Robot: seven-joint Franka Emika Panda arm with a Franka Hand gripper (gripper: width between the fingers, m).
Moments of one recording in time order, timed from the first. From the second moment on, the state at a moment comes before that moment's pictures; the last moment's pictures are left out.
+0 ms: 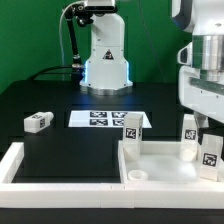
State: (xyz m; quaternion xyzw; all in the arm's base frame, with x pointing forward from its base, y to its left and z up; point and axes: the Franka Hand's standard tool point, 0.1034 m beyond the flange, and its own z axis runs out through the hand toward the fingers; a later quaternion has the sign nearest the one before) arm 0.672 0.115 0.082 -0.79 0.60 -0.04 0.06
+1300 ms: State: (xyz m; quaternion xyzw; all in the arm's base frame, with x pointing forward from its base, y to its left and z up) arm 0.686 0.092 0.078 -0.94 0.35 -0.05 0.04
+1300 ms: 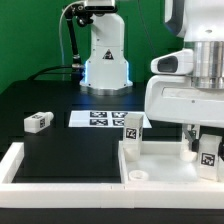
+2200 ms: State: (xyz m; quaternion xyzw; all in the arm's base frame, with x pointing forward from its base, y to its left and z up) arm 0.671 0.083 0.075 -0.68 0.73 0.00 0.09
